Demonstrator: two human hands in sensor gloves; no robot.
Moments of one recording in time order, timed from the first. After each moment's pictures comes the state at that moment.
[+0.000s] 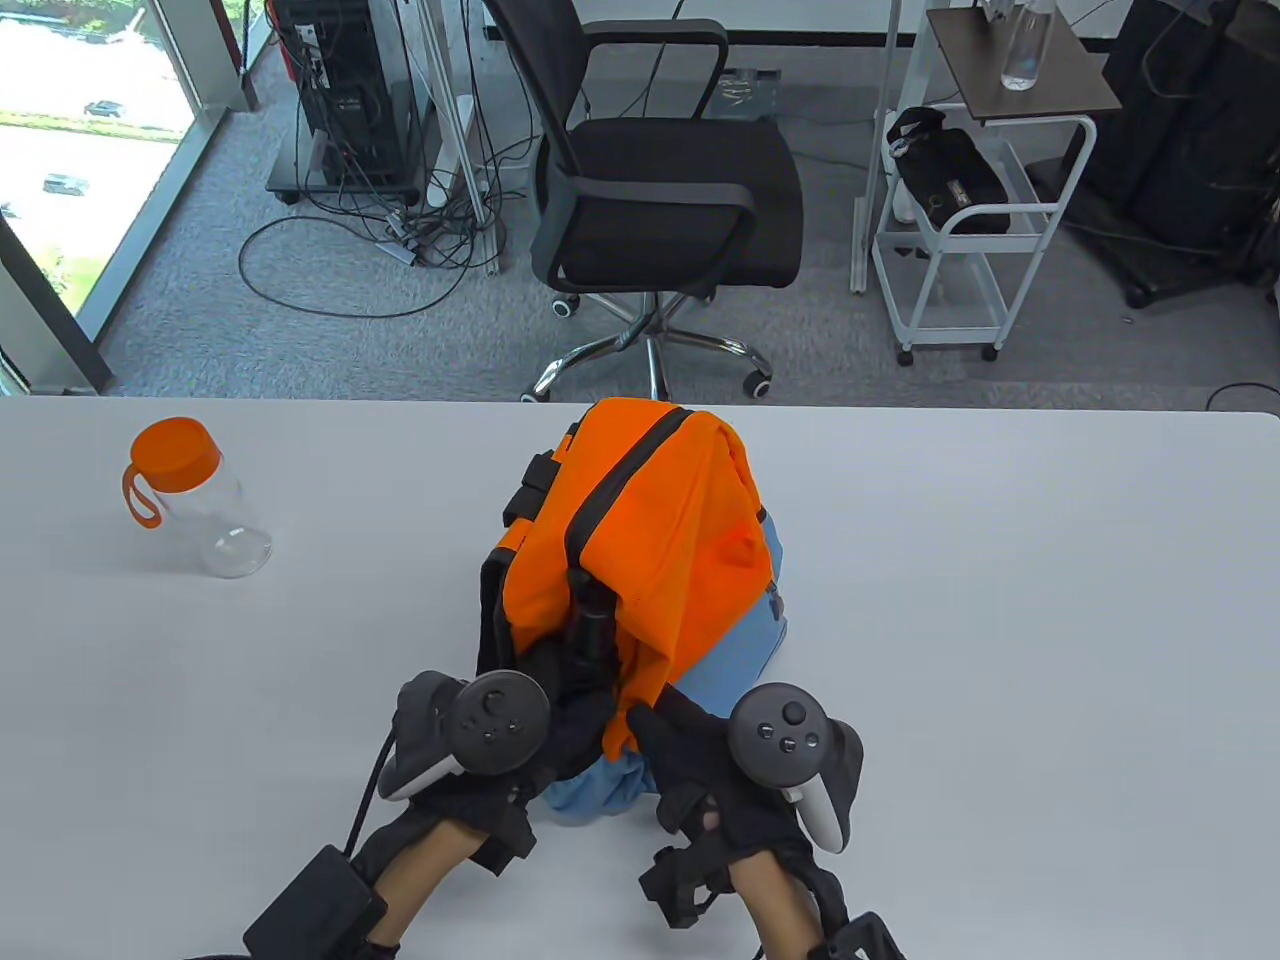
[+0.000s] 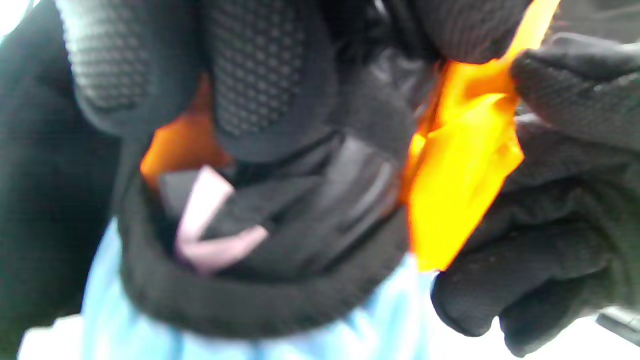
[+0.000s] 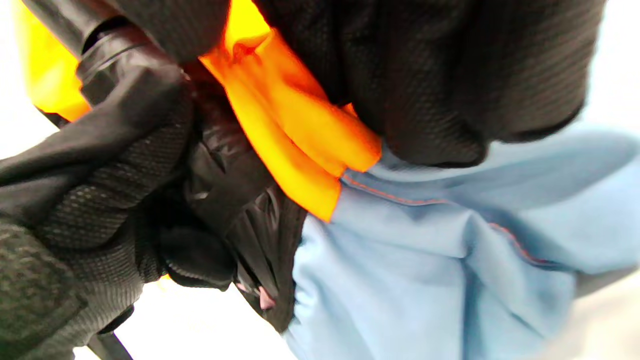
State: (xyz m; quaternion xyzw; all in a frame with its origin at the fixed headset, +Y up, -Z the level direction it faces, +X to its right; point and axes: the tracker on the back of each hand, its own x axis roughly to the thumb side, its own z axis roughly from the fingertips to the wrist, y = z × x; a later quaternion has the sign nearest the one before) left_hand -0.154 -0.646 -0.266 -0.01 -0.21 0.24 0.95; right_hand 0.069 -0.668 -0.248 0.09 0.05 0.89 0.45
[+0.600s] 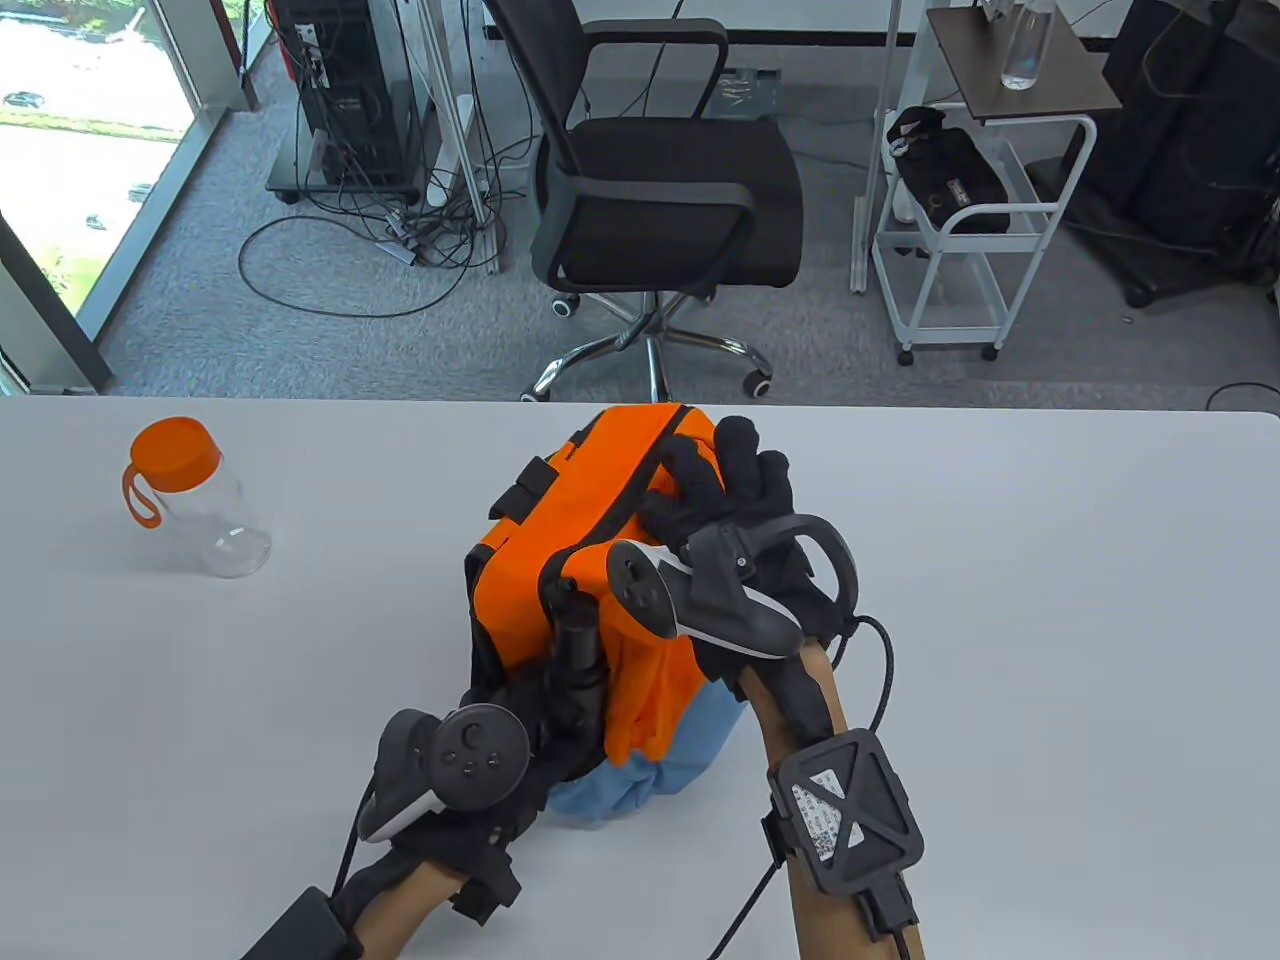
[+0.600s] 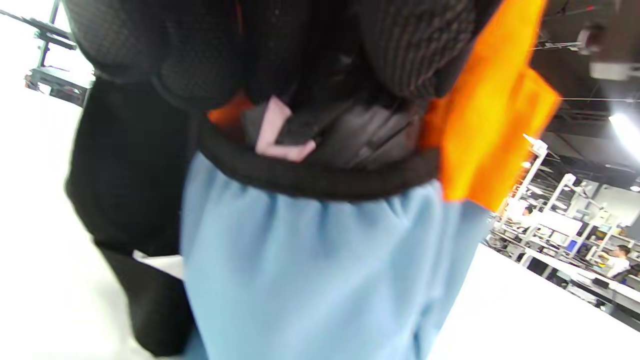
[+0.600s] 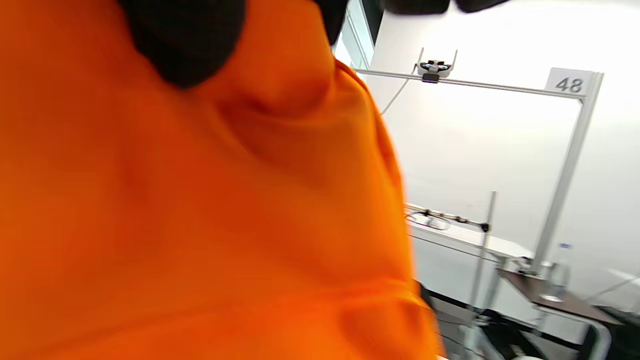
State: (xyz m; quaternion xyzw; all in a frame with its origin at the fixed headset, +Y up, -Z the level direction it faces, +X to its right) left_hand -0.170 -0.661 -0.255 -0.01 -0.19 0.20 0.96; right_hand 0.027 -0.530 -0.318 0.19 -0.14 0.97 -0.06
